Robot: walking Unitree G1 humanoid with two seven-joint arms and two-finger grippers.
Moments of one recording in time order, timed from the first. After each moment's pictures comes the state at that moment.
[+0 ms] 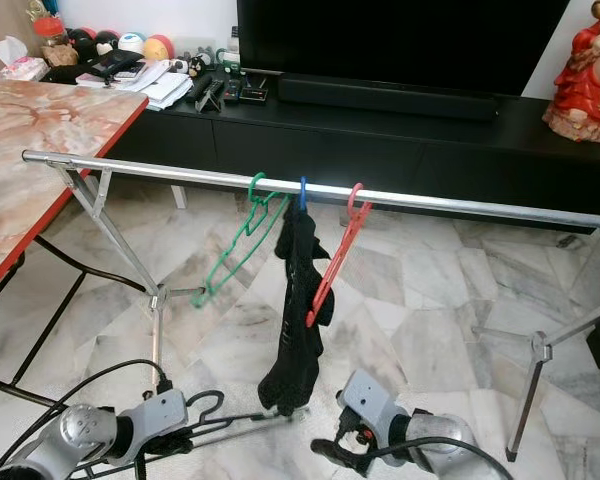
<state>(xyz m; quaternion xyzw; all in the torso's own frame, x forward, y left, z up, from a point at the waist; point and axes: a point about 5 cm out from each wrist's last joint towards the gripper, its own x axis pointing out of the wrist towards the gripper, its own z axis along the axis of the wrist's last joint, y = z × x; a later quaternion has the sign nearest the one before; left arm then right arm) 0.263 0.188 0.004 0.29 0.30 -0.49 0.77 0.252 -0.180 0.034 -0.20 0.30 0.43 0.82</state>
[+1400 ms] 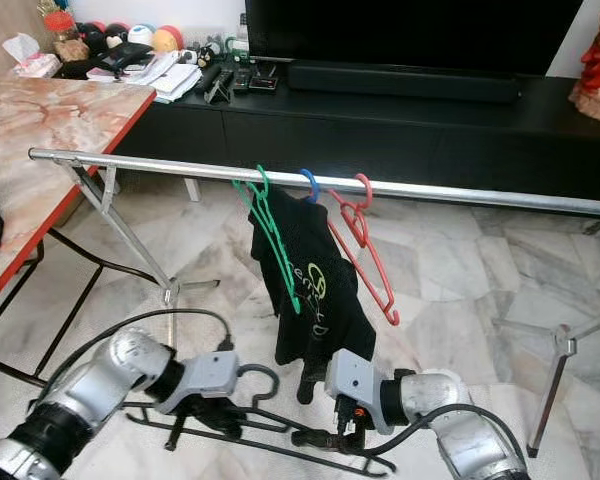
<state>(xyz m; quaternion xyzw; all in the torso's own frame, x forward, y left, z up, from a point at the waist) 0.286 0.101 0.092 0.28 0.22 -0.71 0.60 0.266 -0.147 0.082 -0.19 0.18 0.61 0.75</state>
